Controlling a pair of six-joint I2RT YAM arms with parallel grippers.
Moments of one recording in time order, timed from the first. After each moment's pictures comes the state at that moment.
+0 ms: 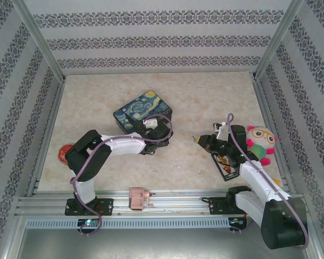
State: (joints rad) left arm -0.82 1.85 1.09 -0.31 -0.42 -0.92; right arm 0.10 0.96 0.38 -0.05 -0.74 0.79
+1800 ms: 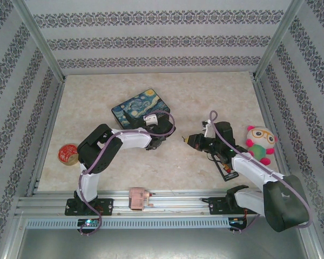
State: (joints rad) left arm -0.78 2.00 1.20 -0.30 -0.53 -0.95; right arm 0.30 1.14 0.42 0.11 -0.65 0.73
